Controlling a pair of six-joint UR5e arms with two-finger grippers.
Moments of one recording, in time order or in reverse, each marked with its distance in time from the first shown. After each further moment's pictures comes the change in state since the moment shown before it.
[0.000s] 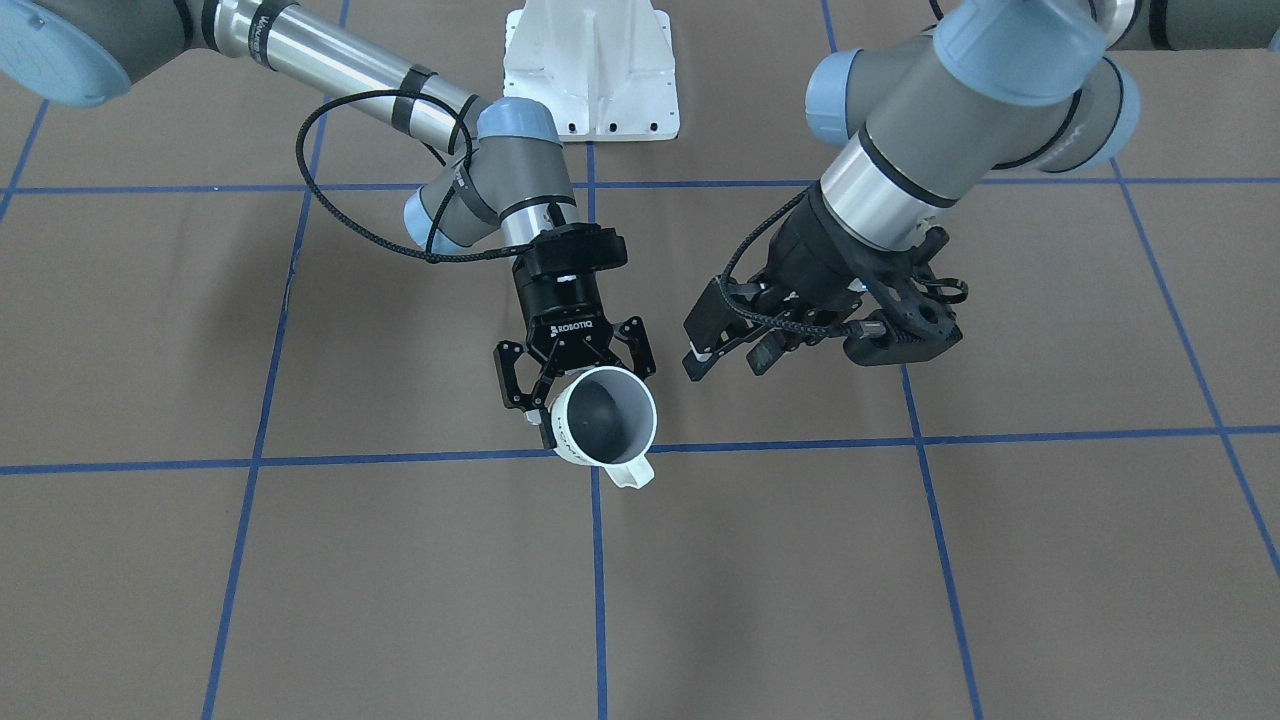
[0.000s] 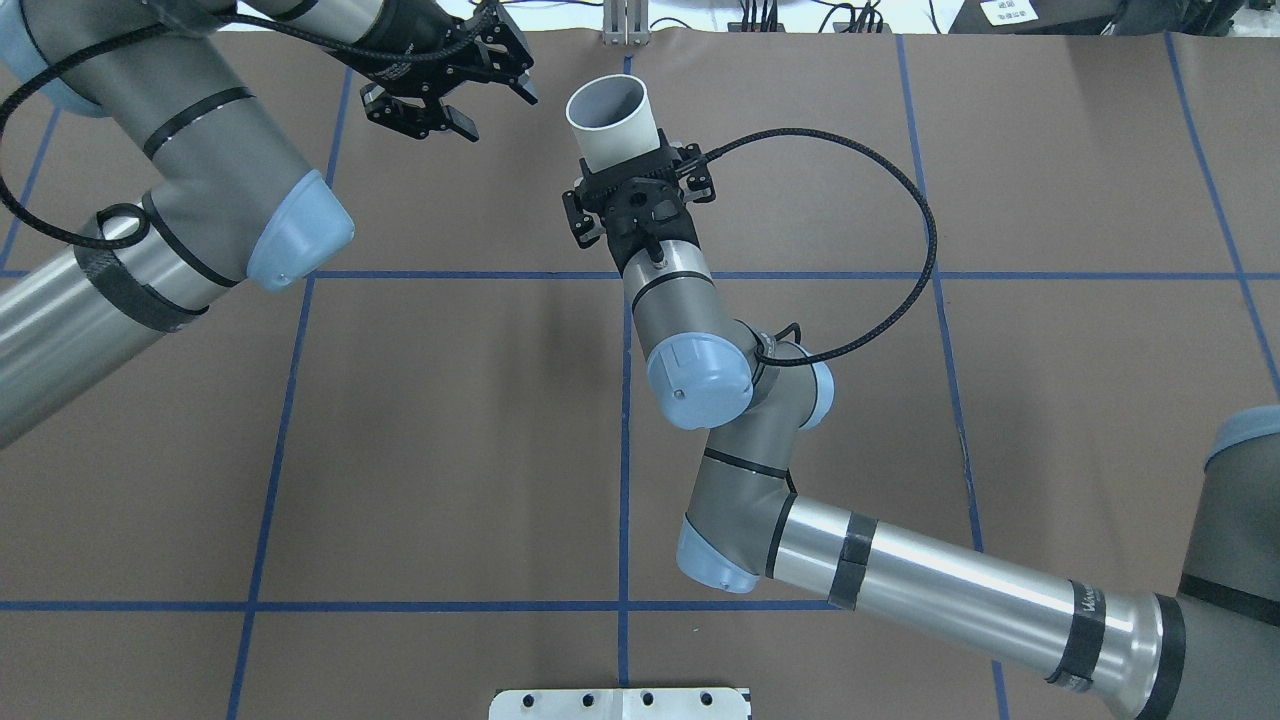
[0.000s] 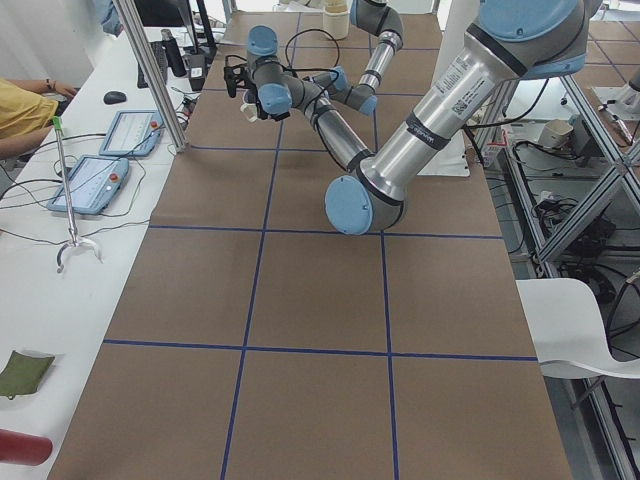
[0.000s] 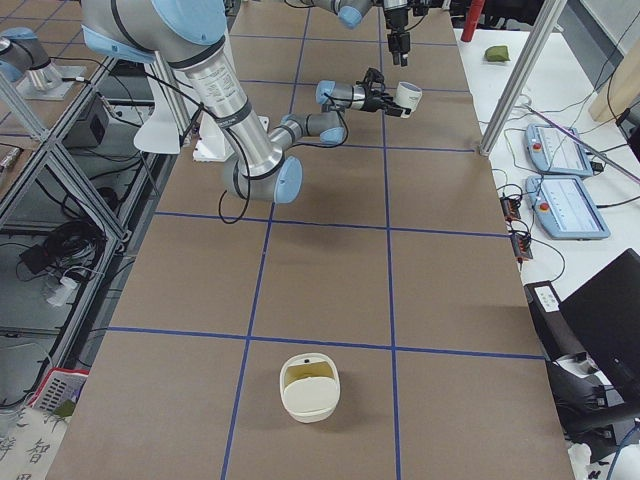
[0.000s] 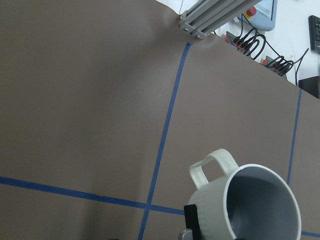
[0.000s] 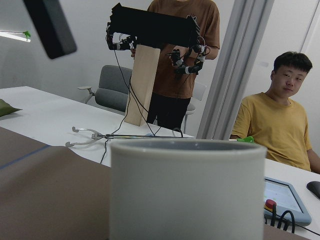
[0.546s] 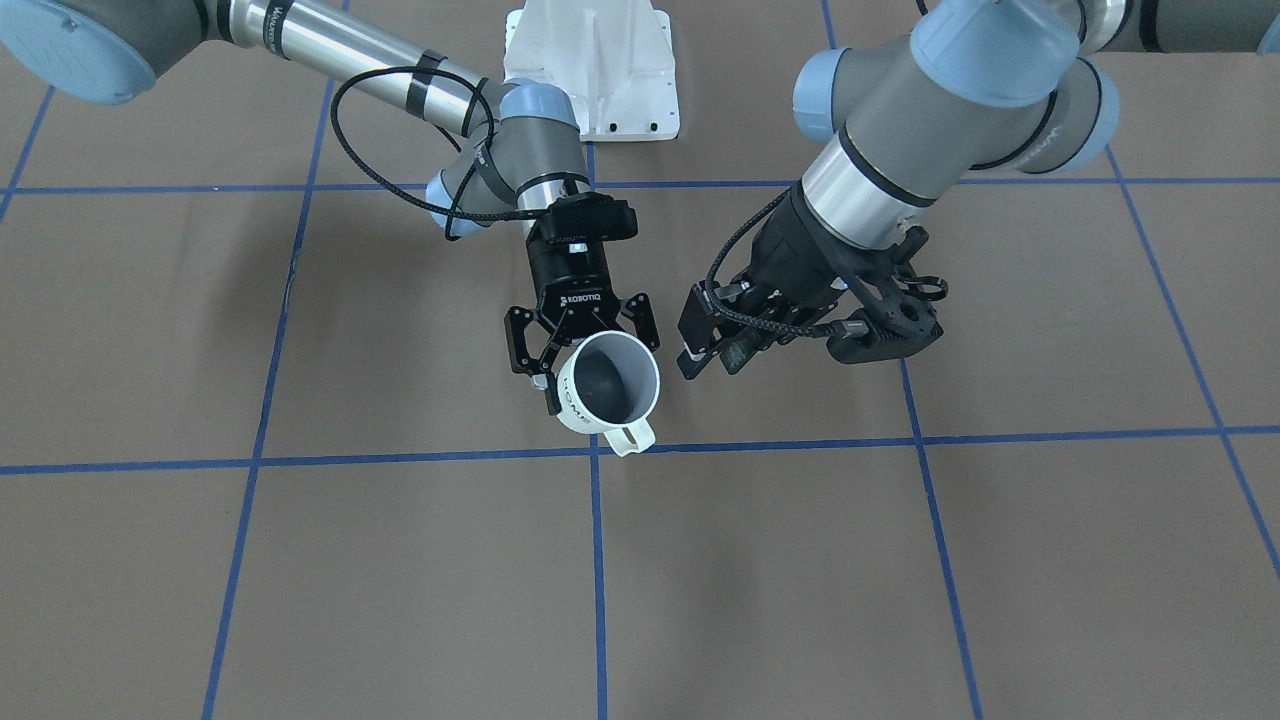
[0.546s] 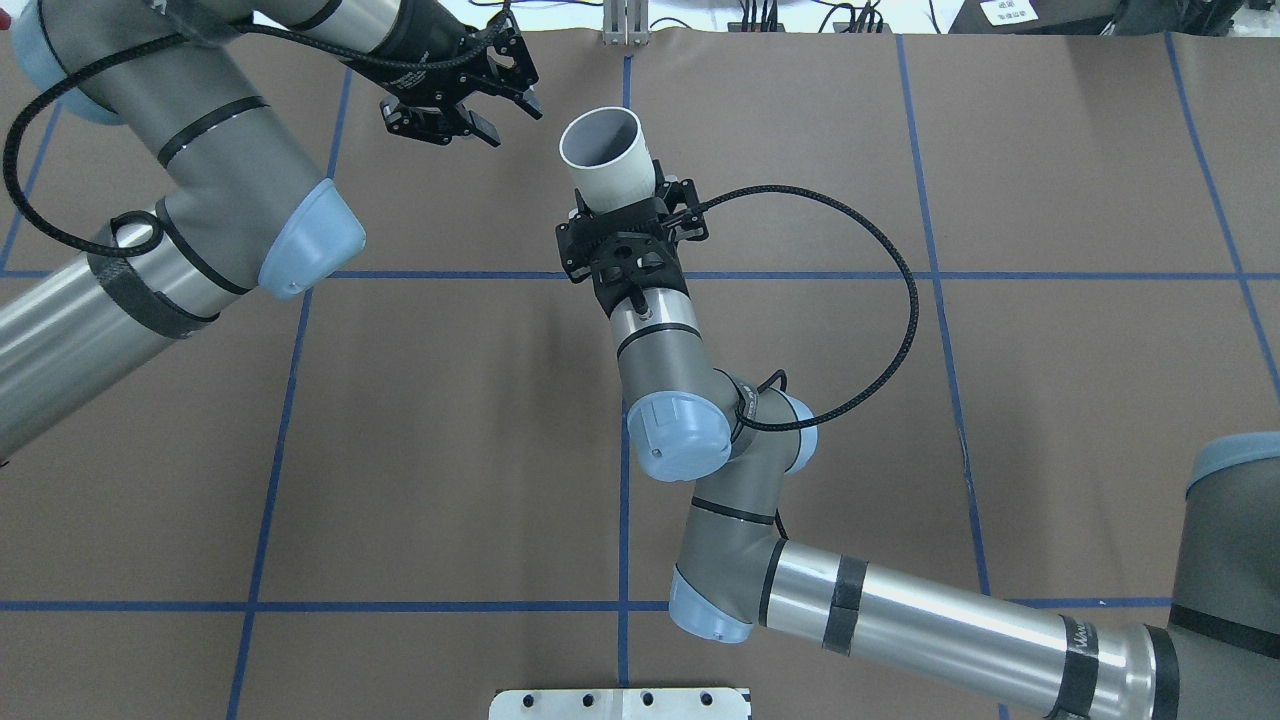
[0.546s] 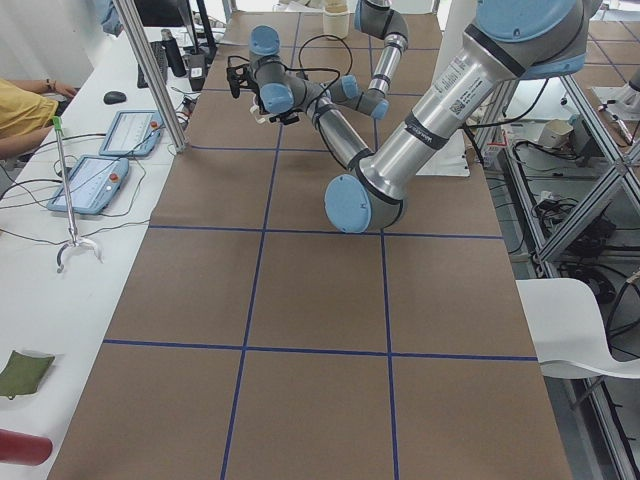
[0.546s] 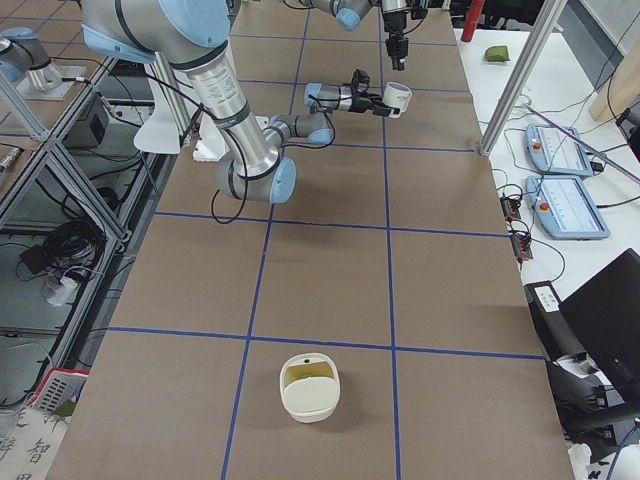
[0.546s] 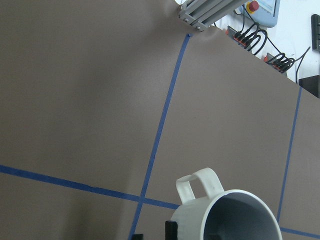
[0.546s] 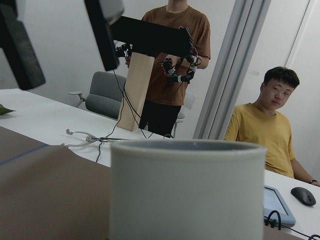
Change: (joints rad) left arm 0.011 -0.006 0.003 0.001 0.003 -0.032; right arm -0.058 -0.005 0.004 0.002 -0.111 -0.027
